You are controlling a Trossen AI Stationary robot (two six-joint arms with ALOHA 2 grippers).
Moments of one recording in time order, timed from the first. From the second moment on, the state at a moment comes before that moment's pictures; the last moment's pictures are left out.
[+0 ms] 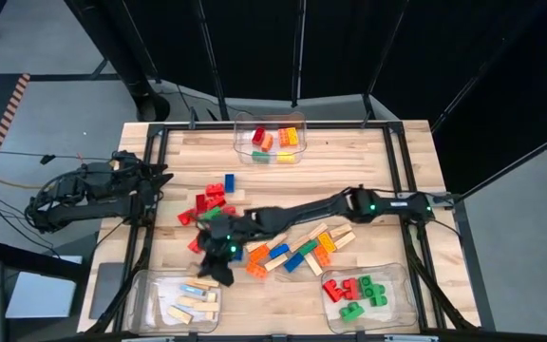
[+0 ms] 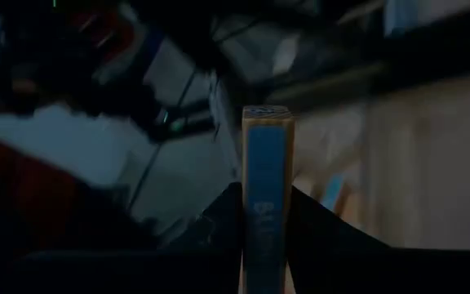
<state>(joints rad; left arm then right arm) 0.10 0.00 0.58 -0.89 -0.37 -0.55 0.18 2.54 2.35 -0.23 -0.47 0.52</state>
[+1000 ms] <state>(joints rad) 0.10 0.00 0.58 -0.89 -0.37 -0.55 0.18 1.99 2.13 -1.47 -0.04 0.24</state>
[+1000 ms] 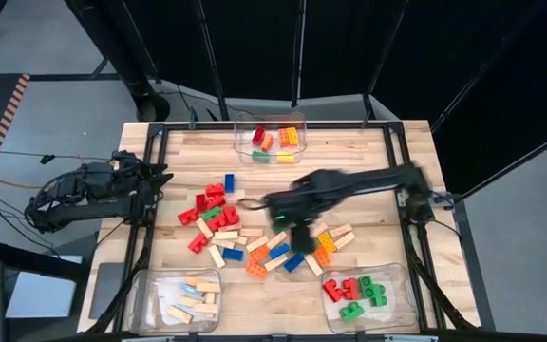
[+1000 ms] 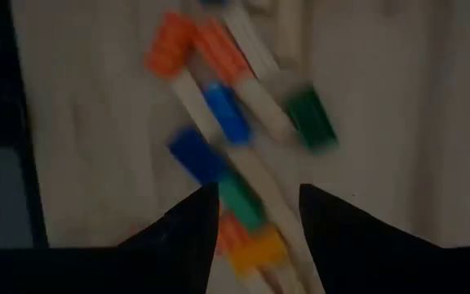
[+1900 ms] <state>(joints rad) 0.10 0.00 0.58 -0.89 -0.37 -0.55 0.23 1.64 0.96 -0.92 0.03 0.18</state>
